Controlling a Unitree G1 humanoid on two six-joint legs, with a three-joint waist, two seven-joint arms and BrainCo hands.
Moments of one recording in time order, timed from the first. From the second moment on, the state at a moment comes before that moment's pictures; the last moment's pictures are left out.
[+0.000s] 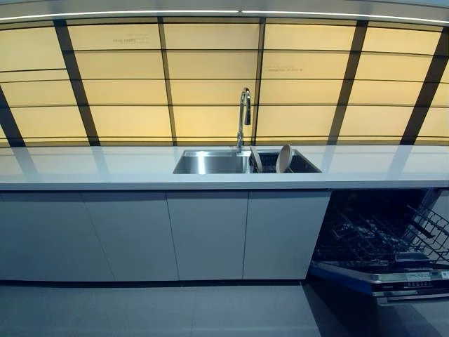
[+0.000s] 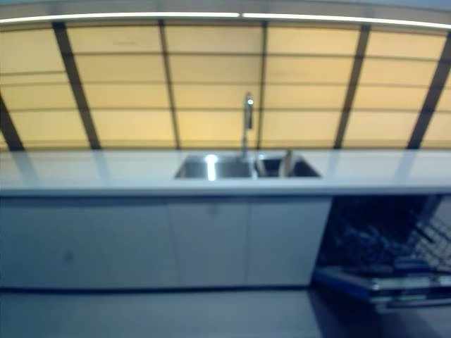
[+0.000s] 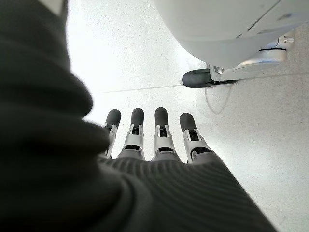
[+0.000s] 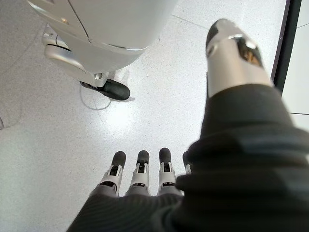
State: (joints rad) left arm 0.02 0.24 -0.17 1.32 -0.14 -0.07 -0.10; right arm 0.01 -0.29 0.16 1.32 0.04 -0.05 0.10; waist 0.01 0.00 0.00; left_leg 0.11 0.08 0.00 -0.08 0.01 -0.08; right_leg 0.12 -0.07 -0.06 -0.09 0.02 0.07
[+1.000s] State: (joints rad) left arm 0.02 0.24 -0.17 1.32 -0.14 -0.07 -0.08; right arm 0.01 -0.29 0.16 1.32 0.03 -0.05 0.10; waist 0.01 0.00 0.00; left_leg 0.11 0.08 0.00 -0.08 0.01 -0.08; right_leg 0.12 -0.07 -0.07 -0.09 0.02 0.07
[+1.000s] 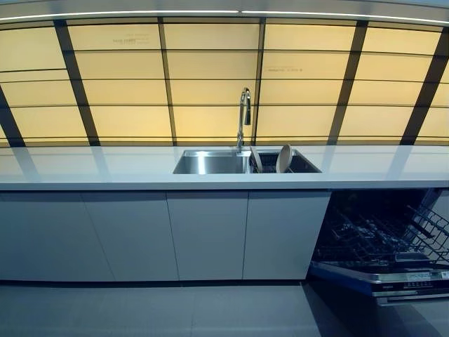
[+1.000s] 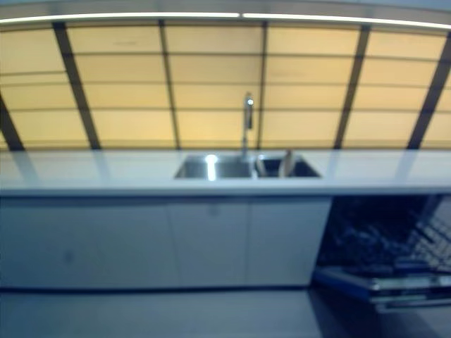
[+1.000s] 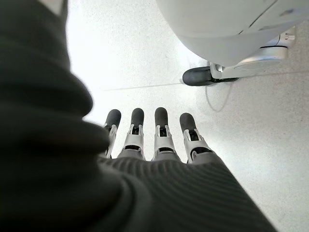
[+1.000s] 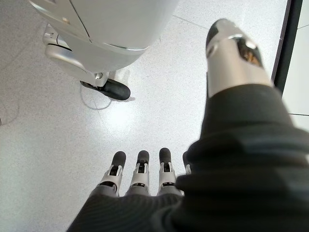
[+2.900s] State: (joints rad) left arm 0.00 0.25 -0.26 1.28 -0.14 -0.07 -0.05; right arm -0.41 -0.59 -0.01 -0.06 0.52 -0.25 -0.09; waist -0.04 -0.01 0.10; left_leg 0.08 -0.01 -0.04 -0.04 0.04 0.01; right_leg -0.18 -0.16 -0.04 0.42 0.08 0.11
